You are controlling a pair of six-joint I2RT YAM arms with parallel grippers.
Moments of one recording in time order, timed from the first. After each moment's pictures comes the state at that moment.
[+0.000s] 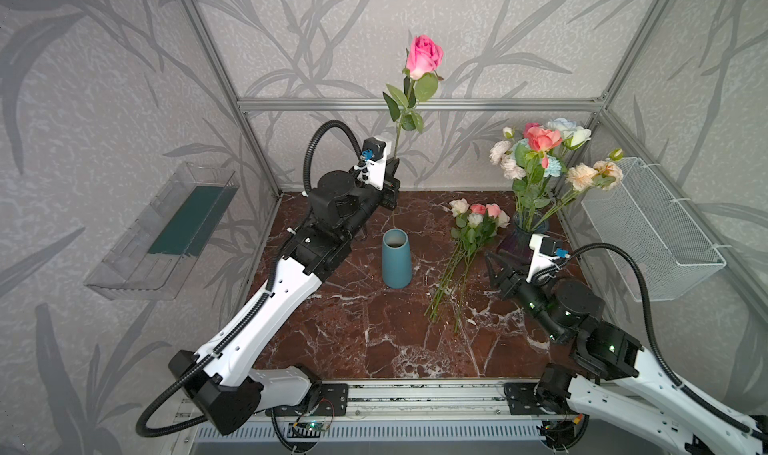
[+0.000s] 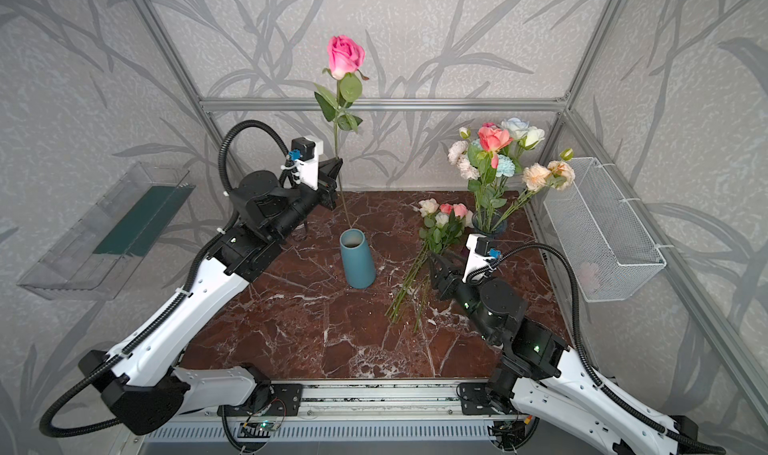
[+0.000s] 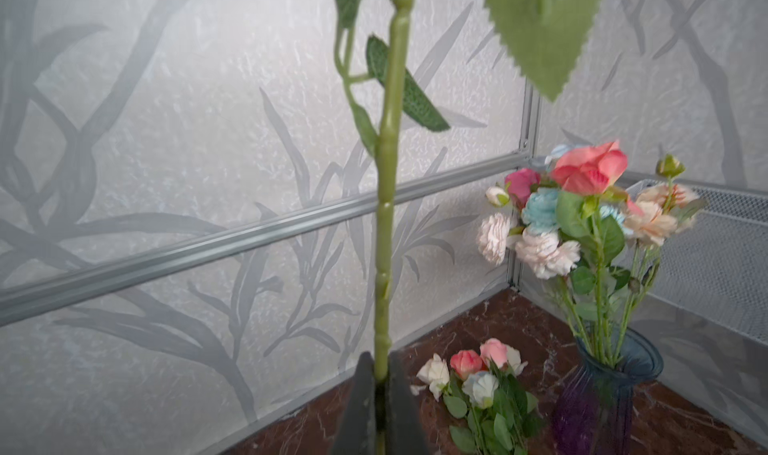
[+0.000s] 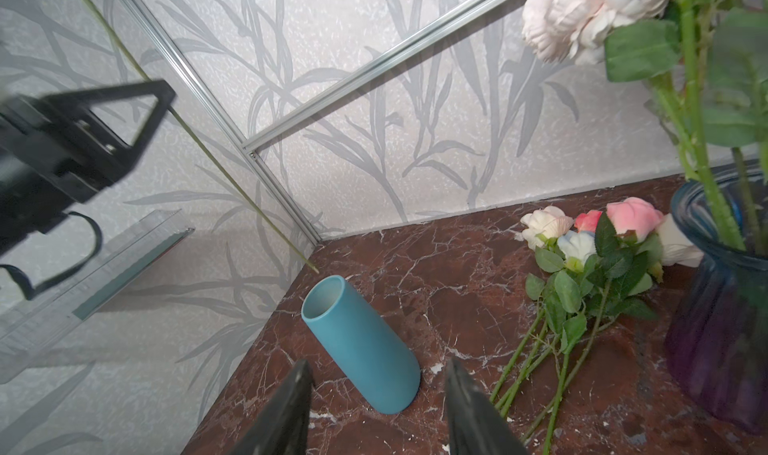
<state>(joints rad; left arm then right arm) -0.57 1.30 1.43 -0.09 -0.08 0.09 0.92 0.62 0.76 -0.21 0.47 0.55</state>
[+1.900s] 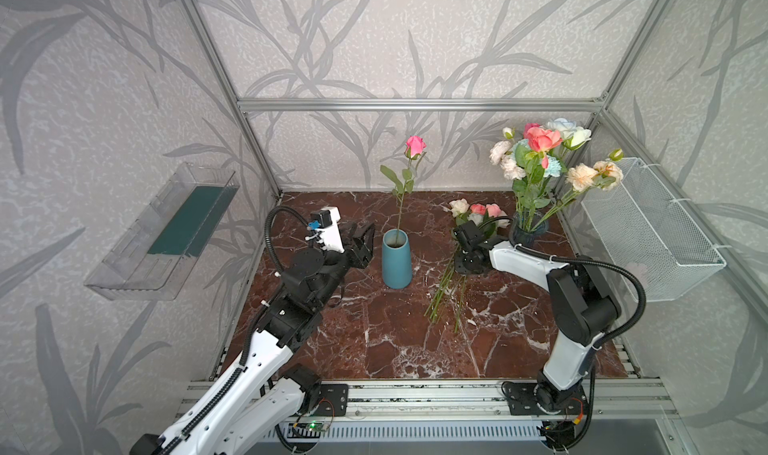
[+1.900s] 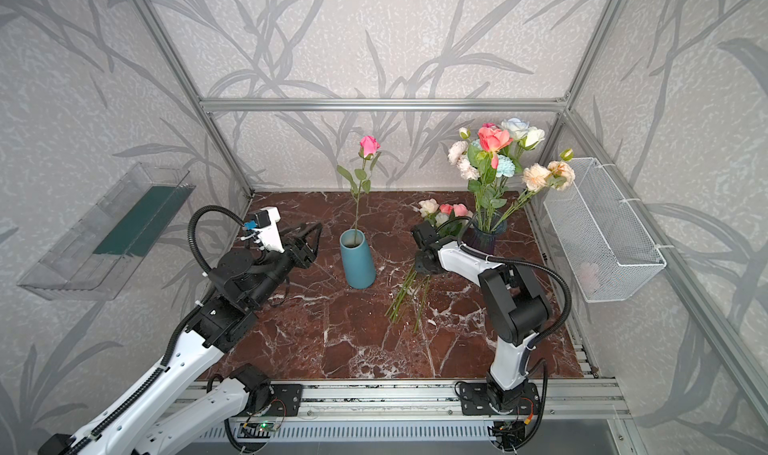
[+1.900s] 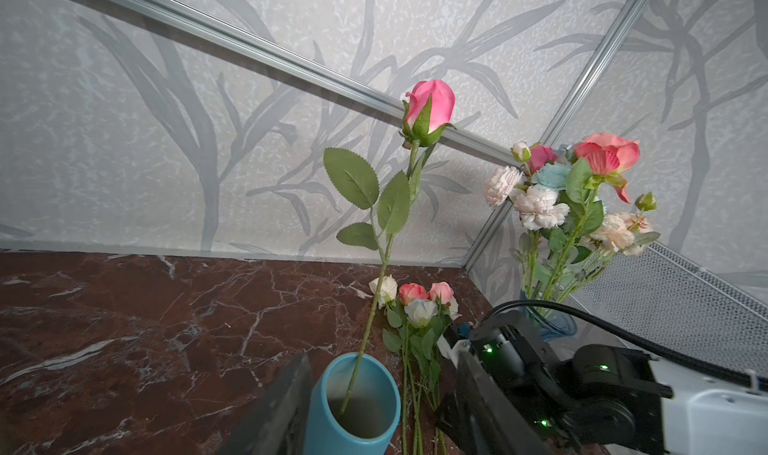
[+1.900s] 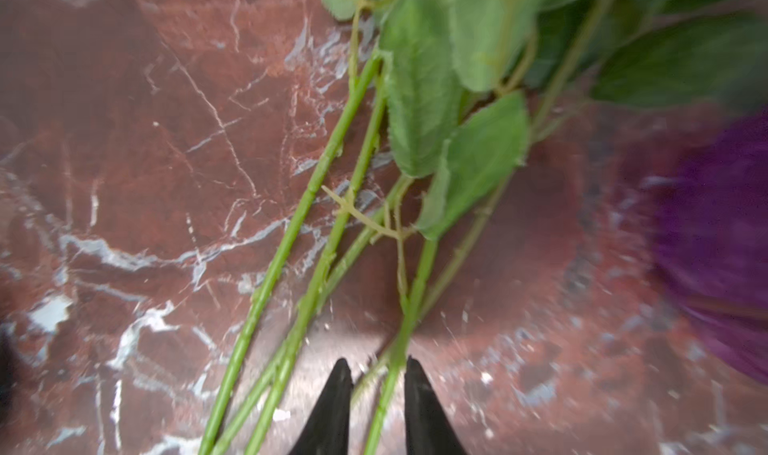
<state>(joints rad) -0.51 0.79 0.78 0.04 -0.08 -0.42 0.47 1.84 1.18 -0.52 0.16 0.49</state>
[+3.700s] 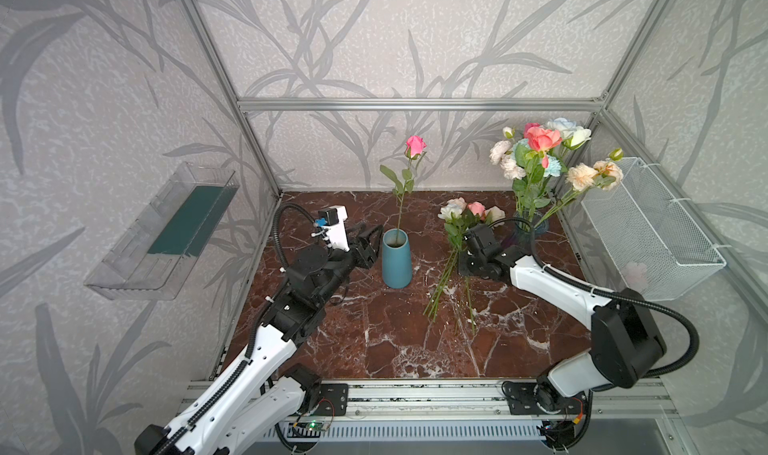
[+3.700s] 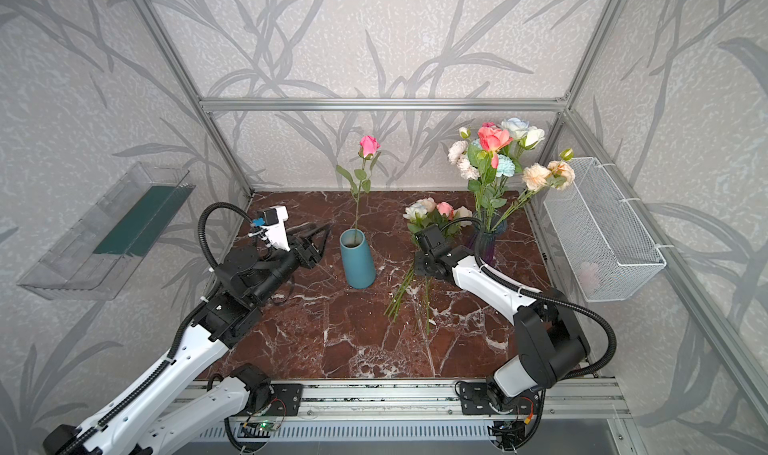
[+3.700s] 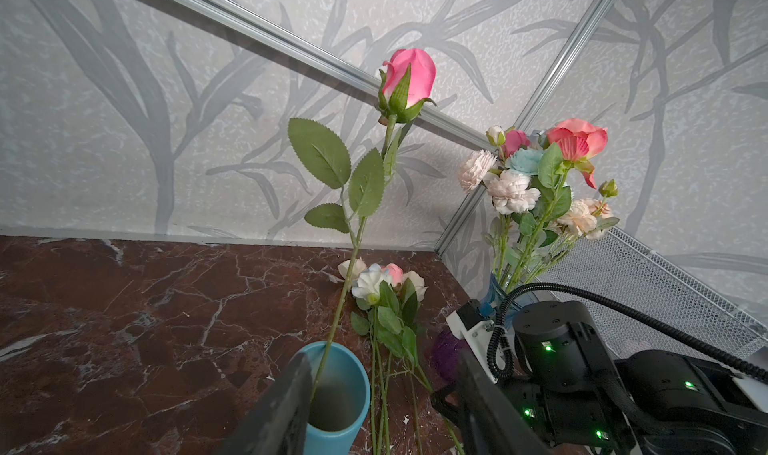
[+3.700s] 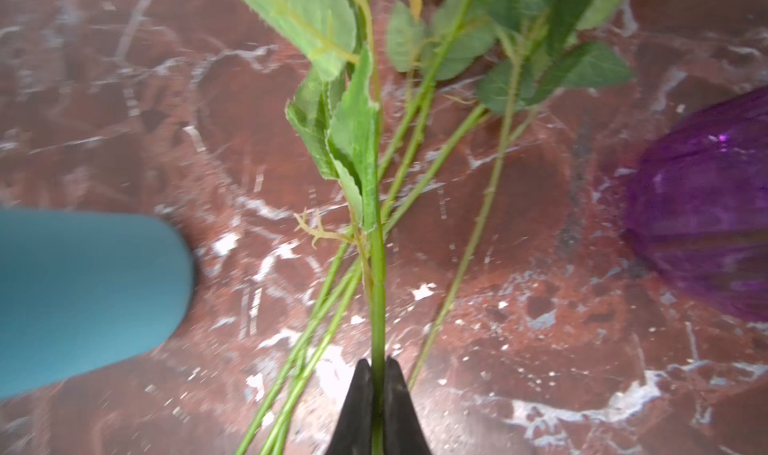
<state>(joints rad) -0.51 0.84 0.78 0.06 0.01 -0.46 0.55 1.49 1.01 -0.47 0.12 0.53</state>
